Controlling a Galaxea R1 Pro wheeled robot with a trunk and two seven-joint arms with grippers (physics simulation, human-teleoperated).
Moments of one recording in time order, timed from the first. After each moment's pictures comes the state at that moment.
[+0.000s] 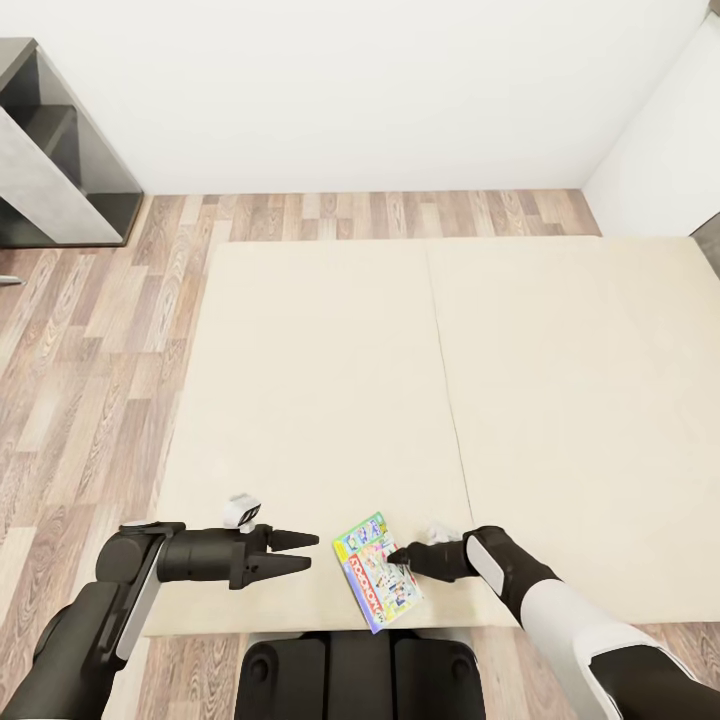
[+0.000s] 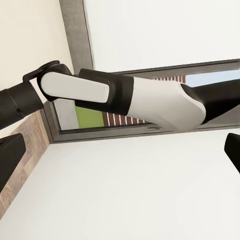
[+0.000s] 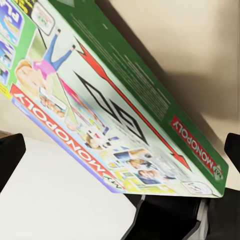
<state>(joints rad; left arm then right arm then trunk) -0.40 0.12 0.02 -1.45 0.11 0.93 -1.57 -0.82 0.01 0.18 -0.31 -0.39 0.64 0.40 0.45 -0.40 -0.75</state>
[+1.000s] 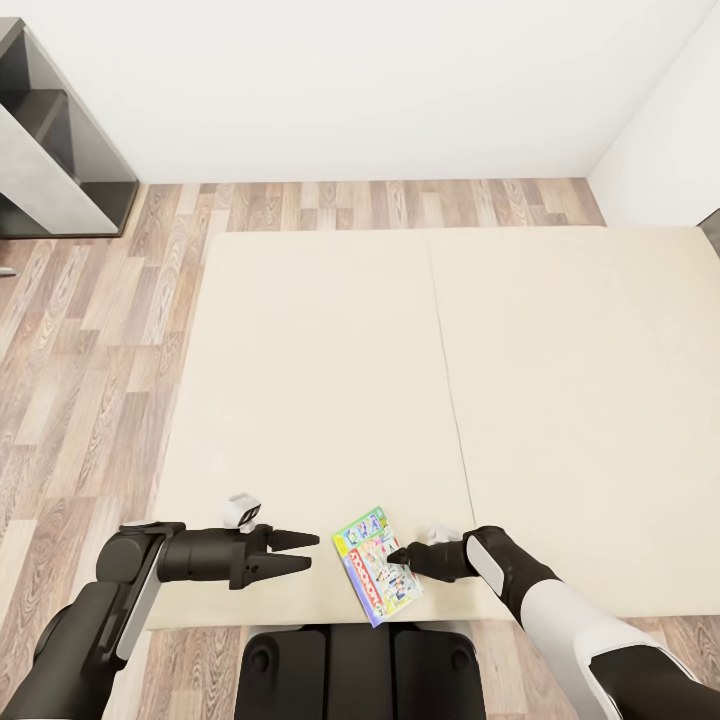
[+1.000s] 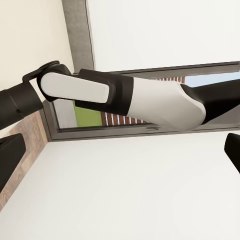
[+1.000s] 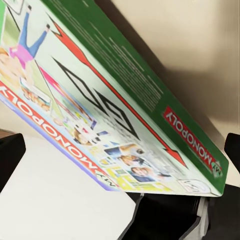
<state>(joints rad) -0.40 0.12 0.02 -1.45 0.11 0.93 -1.57 -0.81 0.01 0.18 -0.31 -0.39 0.64 0.40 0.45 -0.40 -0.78</state>
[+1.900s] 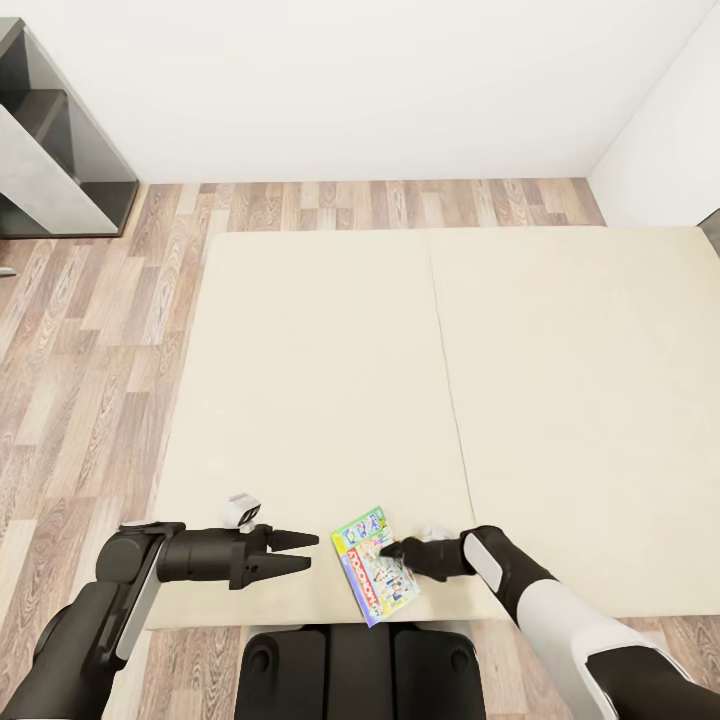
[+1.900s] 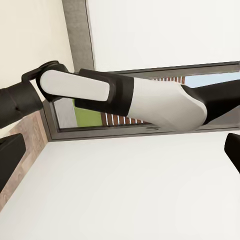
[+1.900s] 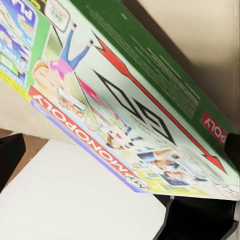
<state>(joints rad) -0.40 0.12 0.02 -1.45 0.11 0.93 -1.57 -0.82 0.02 0.14 -0.30 -0.46 0.67 0.41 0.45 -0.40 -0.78</state>
